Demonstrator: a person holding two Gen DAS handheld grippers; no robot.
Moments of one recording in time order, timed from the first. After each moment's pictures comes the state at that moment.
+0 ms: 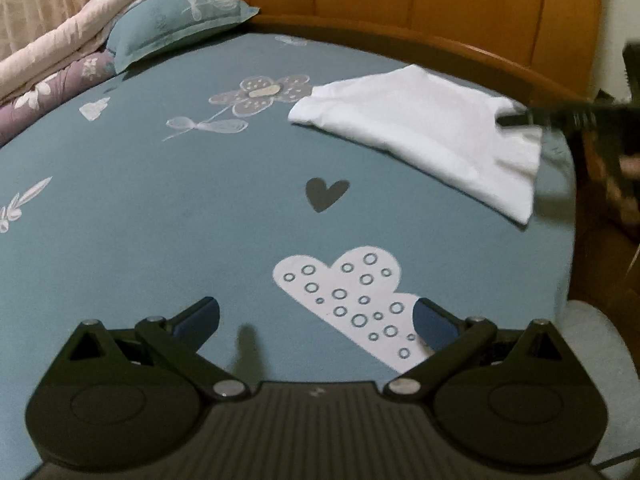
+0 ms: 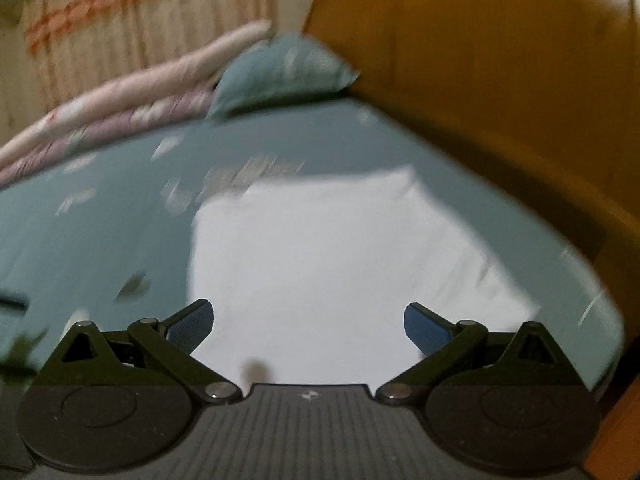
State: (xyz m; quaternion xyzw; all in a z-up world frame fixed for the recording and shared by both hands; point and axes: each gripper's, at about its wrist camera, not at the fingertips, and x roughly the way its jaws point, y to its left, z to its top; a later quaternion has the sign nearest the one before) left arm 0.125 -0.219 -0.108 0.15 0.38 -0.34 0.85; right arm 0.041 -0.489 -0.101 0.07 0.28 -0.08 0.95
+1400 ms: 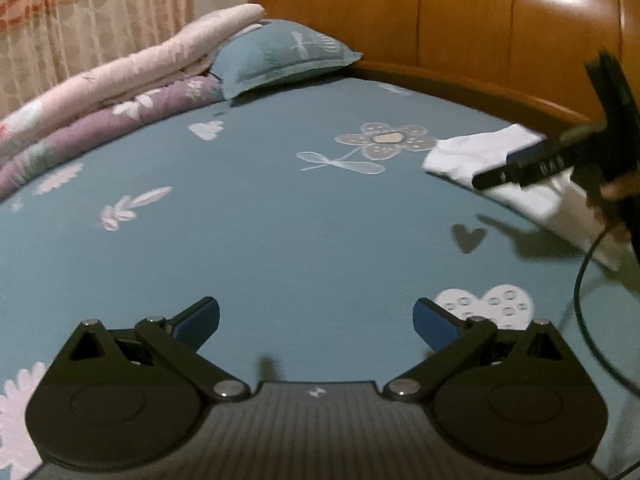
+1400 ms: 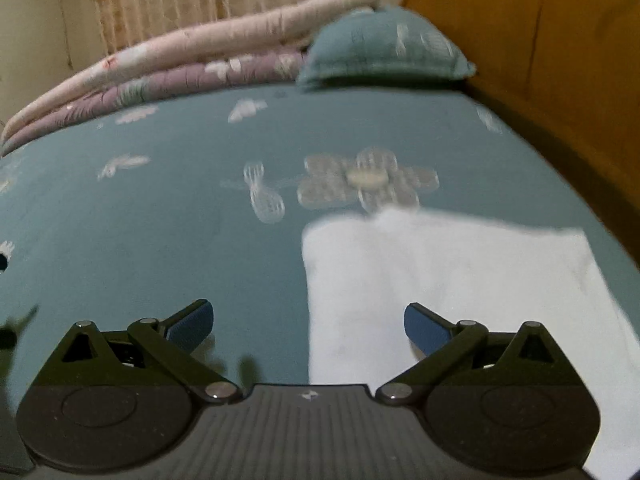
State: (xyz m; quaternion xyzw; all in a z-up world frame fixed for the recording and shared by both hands) left arm 0.153 -0.142 -0.092 0.13 0.31 -0.24 0.91; right arm 0.172 -0.400 -0.100 0.02 0.34 0.05 0.94
